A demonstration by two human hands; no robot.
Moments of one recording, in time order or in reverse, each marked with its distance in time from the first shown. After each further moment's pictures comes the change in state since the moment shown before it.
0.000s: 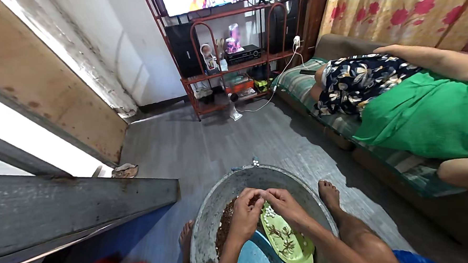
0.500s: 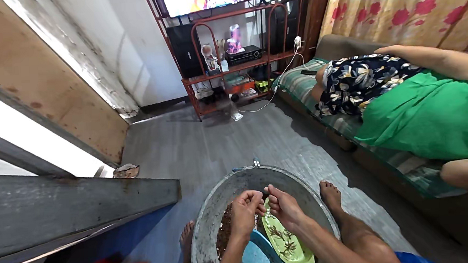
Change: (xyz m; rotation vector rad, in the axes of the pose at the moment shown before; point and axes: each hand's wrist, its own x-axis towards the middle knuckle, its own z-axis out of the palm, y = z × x) left_hand -0.001 0.010 0.010 -0.480 0.149 -0.268; right_hand 0.008 0.002 0.019 0.813 0.275 0.395
